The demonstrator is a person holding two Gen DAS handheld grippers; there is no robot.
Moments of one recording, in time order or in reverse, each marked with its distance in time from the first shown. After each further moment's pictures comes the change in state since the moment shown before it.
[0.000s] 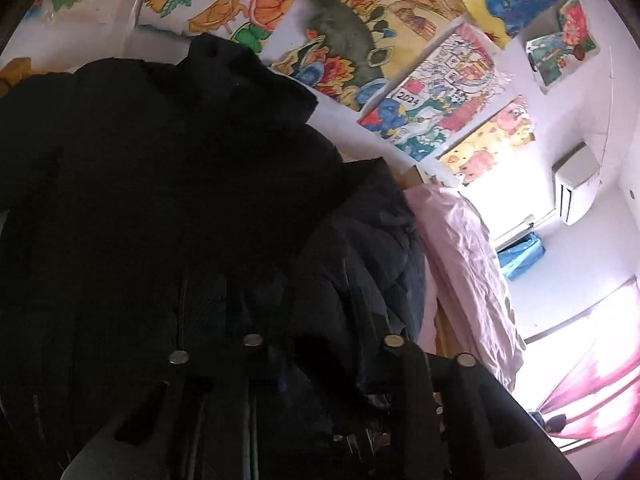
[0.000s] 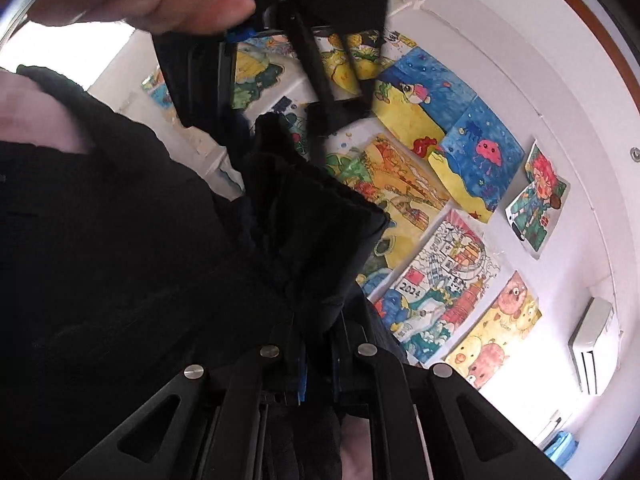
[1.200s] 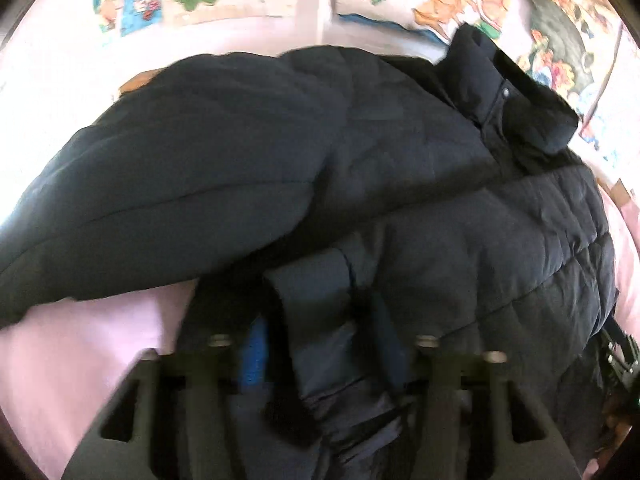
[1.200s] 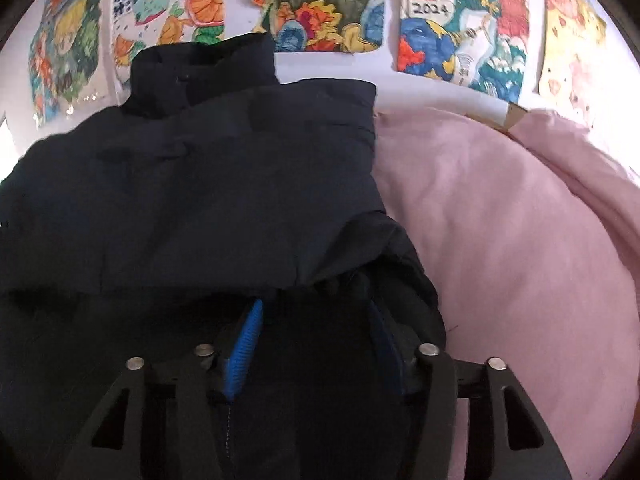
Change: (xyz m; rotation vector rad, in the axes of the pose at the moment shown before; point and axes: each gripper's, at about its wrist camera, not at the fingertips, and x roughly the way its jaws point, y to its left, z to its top) left arm -0.010 0.207 0.004 0.011 -0.114 0.621; right arm 0.180 -0.060 -0.115 0.637 0.605 0.340
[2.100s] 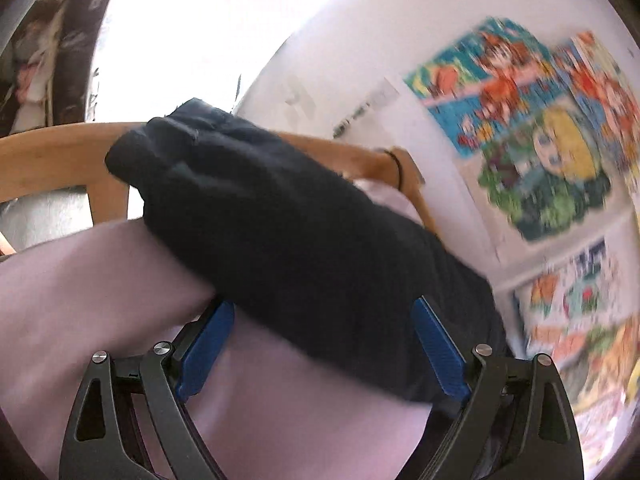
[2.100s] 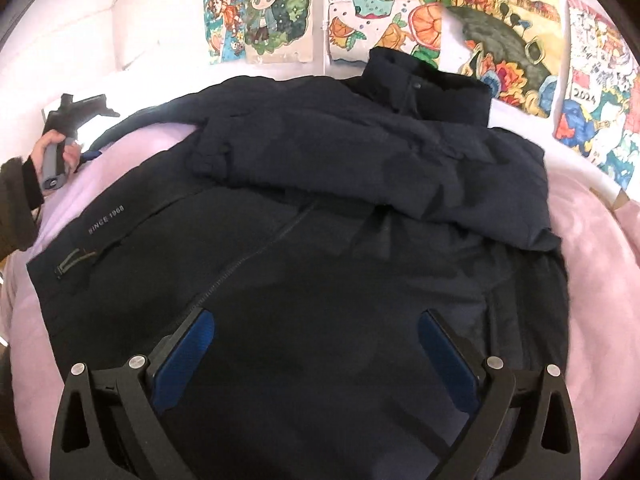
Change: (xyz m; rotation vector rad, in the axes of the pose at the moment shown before) left arm -0.124 0.305 -0.084 -0.957 -0.331 -0.070; right arm -0.105 0.125 -0.058 -0.303 0.053 0.387
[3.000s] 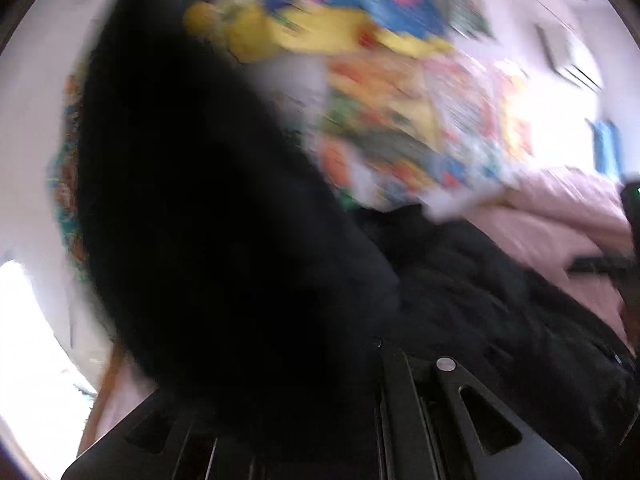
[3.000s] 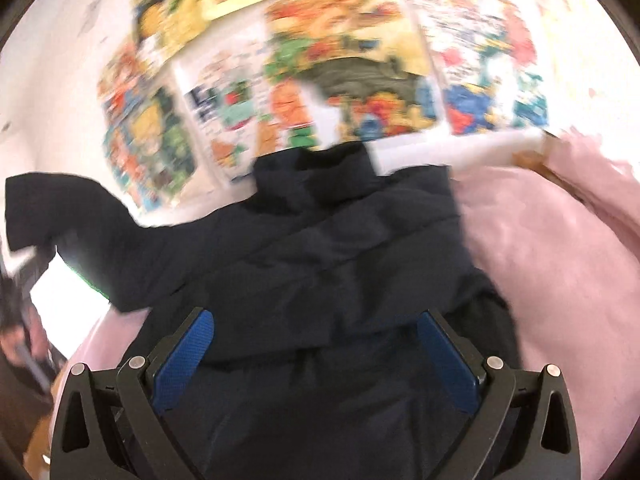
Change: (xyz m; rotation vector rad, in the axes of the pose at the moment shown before) left arm -0.069 -0.260 -0.253 1.431 -0.088 -0.449; right arm -0.056 -0.114 0.039 0.532 -0.314 -0.082
